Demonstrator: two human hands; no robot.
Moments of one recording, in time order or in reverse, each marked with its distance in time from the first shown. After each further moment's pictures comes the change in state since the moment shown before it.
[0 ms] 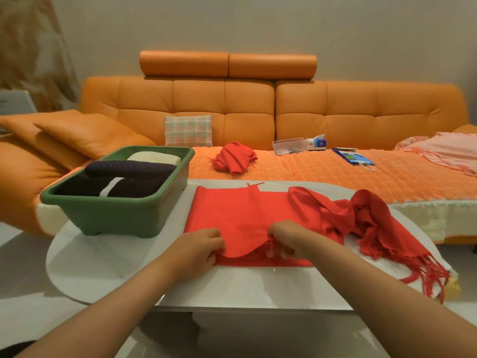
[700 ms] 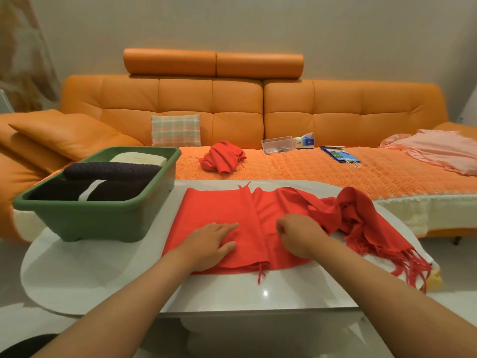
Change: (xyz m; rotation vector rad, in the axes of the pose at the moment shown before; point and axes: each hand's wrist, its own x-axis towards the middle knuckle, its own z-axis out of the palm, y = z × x) left_hand 0.054 0.020 0.018 -0.128 -0.237 -0.232; right_hand 0.026 0.048 -0.043 -0.905 0.424 -0.538
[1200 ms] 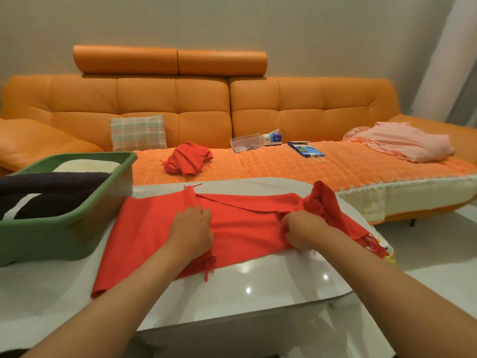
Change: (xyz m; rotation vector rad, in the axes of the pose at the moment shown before) left_hand 0.056 0.069 -0.006 0.350 0.238 -0.120; right_hand -0.020 0.094 -0.011 -0.135 -0.169 0.203
